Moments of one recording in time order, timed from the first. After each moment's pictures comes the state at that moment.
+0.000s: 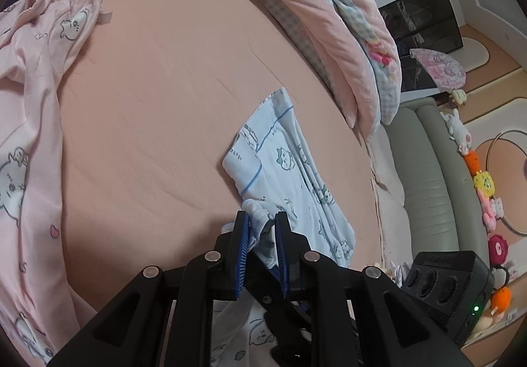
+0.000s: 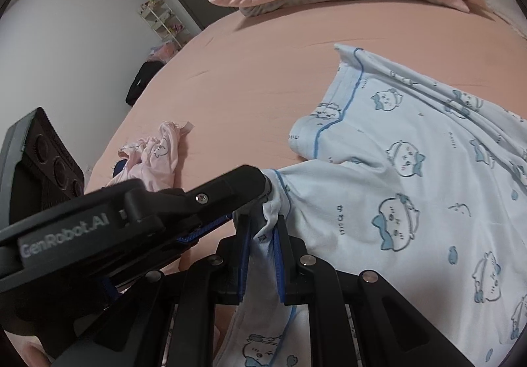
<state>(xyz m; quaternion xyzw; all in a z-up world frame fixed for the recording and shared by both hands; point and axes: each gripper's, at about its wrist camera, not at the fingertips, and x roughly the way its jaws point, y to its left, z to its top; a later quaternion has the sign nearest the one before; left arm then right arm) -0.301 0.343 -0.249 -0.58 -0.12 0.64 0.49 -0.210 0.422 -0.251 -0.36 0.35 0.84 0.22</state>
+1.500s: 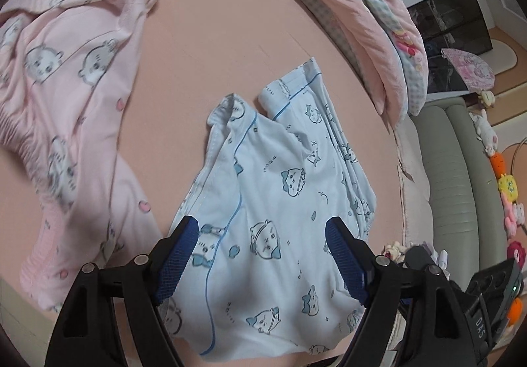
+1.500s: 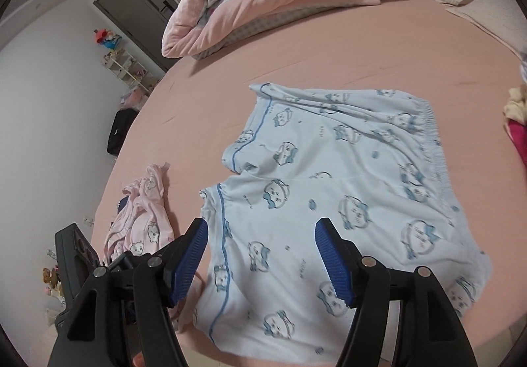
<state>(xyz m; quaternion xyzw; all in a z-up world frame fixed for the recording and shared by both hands) -0.242 0.280 -0.243 -0.60 -0.09 0.67 0.42 -0.064 0.410 -0.189 -0.29 0.42 0.80 0.31</state>
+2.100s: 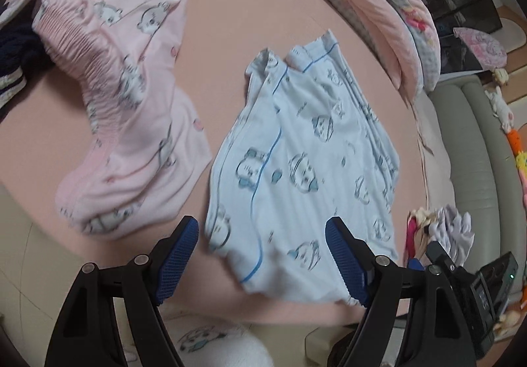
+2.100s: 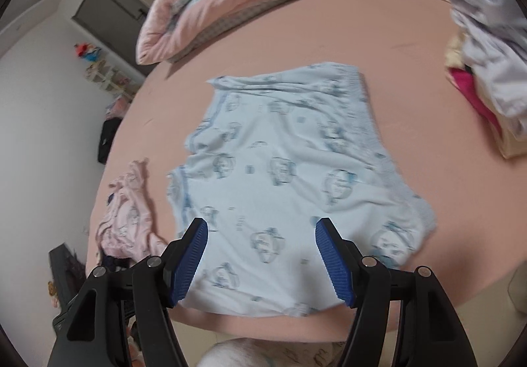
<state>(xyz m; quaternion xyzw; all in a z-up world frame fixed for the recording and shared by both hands) -0.205 0.232 -0.253 -0.62 -0.03 0.68 0.40 0.022 0.395 -0.212 -0.29 0.46 0.76 0.34</state>
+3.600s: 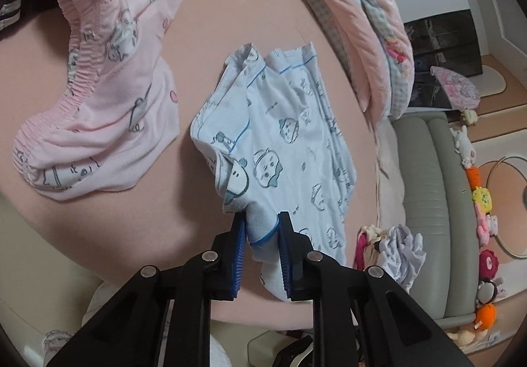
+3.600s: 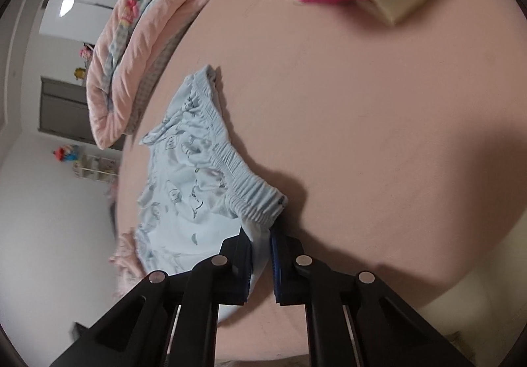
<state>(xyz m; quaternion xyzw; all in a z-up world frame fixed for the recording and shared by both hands) -0.199 0.227 -0.257 -0.62 -0.17 0.64 0.43 0.131 0.408 -0.302 -0.16 0.61 0.67 0.40</state>
